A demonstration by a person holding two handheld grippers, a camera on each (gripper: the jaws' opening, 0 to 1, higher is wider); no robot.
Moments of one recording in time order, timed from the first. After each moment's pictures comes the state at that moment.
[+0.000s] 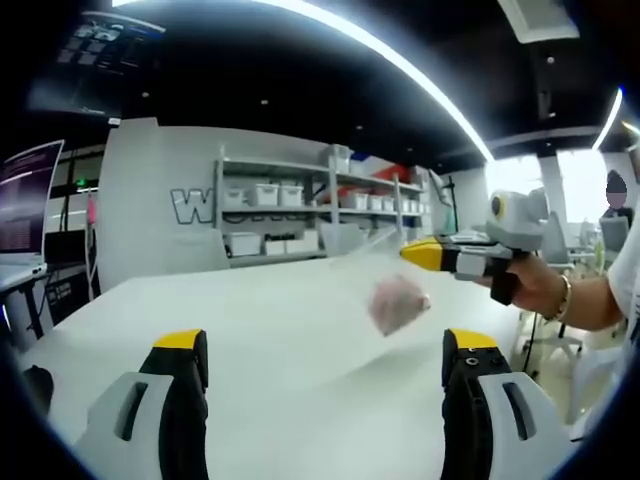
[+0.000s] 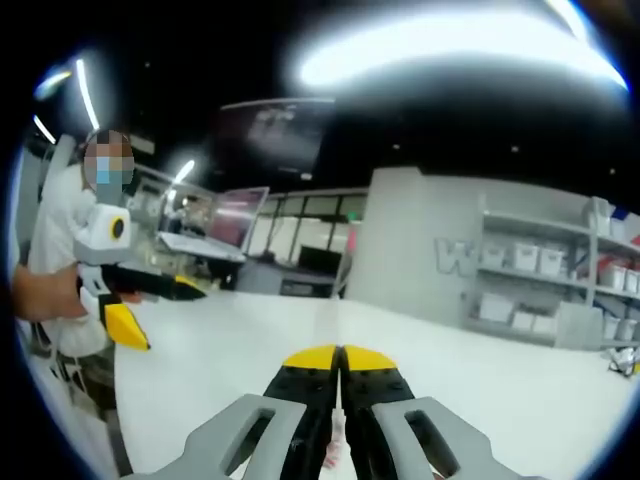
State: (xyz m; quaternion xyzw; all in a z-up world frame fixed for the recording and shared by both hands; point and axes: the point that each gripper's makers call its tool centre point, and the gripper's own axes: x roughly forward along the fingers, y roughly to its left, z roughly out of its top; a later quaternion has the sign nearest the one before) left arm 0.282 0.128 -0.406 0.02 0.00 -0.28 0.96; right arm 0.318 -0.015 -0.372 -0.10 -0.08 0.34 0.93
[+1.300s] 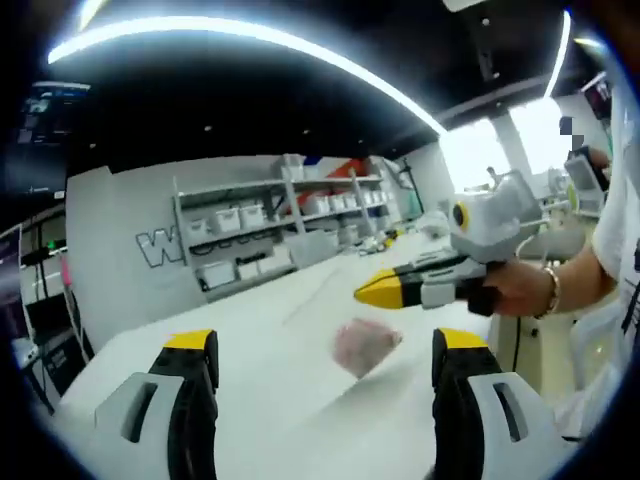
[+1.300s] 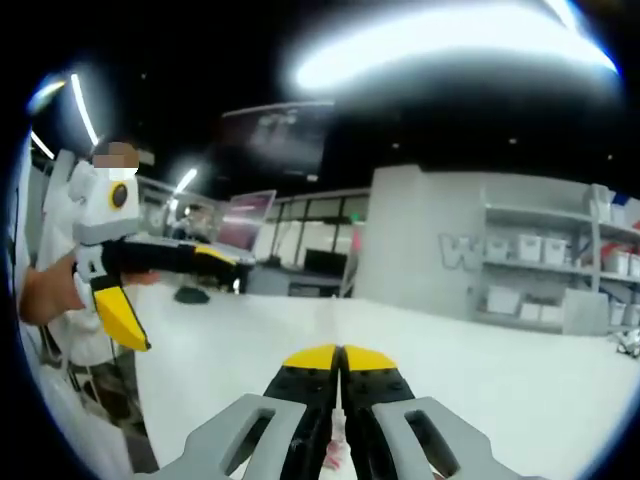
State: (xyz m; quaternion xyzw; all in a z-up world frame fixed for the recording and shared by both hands) left arm 0.253 0.064 -0.373 0.11 -0.04 -0.35 0.93; right arm 0.296 -0.012 -0.386 -0.07 -0.08 0.36 0.93
